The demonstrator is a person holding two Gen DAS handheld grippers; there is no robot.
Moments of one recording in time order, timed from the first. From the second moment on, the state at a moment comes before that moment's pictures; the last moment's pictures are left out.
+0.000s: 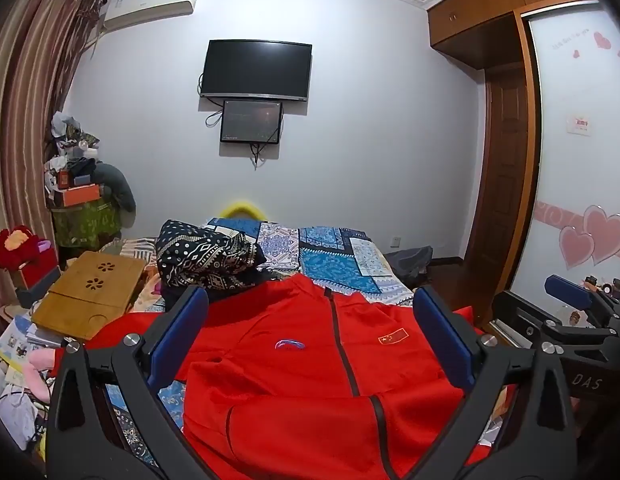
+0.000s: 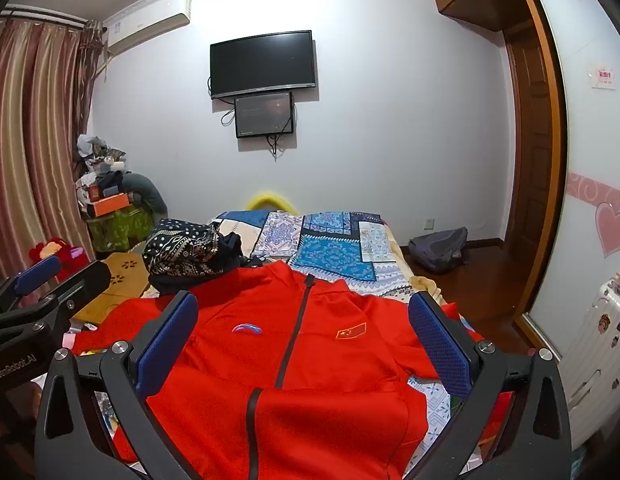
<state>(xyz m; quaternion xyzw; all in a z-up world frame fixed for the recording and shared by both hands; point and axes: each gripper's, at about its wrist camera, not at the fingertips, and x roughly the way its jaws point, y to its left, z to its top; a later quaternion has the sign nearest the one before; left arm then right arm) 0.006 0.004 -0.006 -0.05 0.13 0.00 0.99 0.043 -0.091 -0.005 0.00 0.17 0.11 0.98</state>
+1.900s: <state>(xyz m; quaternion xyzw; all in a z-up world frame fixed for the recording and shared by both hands) 0.010 0.009 -0.014 -0.05 0.13 0.00 0.99 0.045 -0.087 -0.009 0.00 0.18 0.11 0.98</state>
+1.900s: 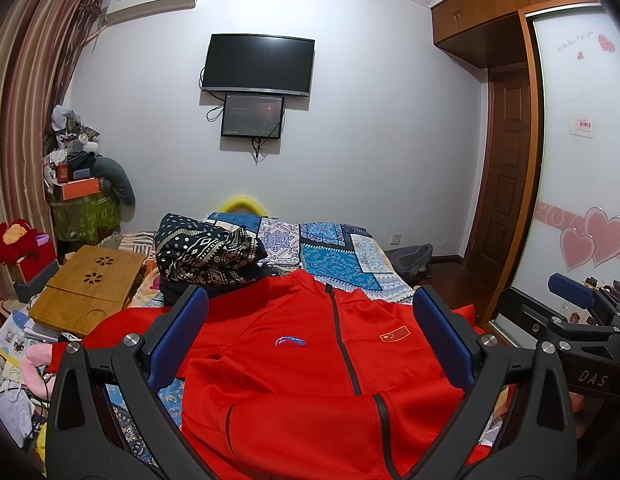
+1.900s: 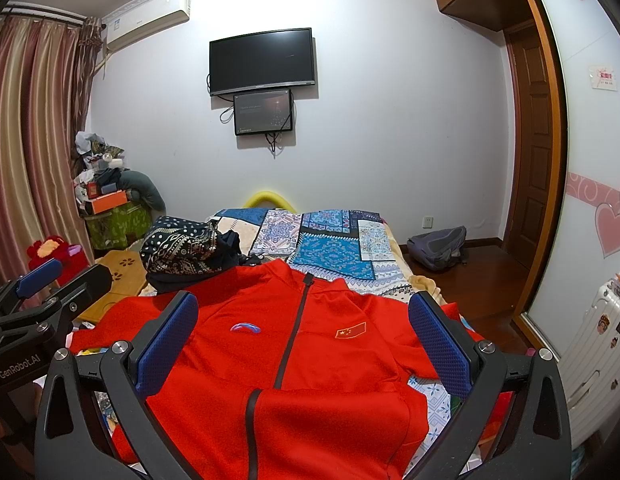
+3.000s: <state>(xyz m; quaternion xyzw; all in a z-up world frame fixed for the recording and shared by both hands) 0.081 0.178 -0.050 -0.10 0.21 0.16 0.96 0.130 -0.092 -0.021 -0.01 0.23 0.11 0.97</state>
